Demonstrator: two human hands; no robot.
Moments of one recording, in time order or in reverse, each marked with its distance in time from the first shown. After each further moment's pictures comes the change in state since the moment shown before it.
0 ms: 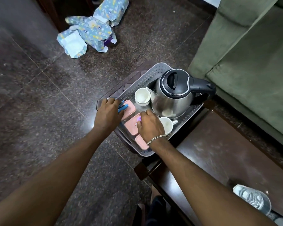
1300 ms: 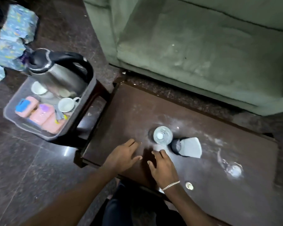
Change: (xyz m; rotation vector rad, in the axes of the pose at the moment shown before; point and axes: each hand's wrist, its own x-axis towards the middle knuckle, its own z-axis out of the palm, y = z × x) left_hand -0.249 0.296 0.147 -0.141 -0.501 0.676; right_hand -0.393 0.248 -0.027 0.189 0.124 0.525
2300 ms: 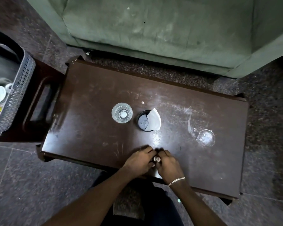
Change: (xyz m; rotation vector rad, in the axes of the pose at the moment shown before) left_hand 0.037 0.143 0.197 -0.037 -0.312 0.210; right_hand -0.077 0.190 -0.002 -0.007 -0.030 0.147
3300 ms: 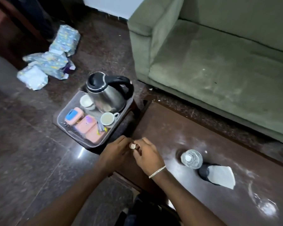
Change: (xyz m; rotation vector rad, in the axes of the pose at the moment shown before) left_hand -0.229 -0.171 -0.281 -0.051 0.684 -0.235; right_hand 0.090 -0.397 -0.020 0.244 -0.021 -0.518
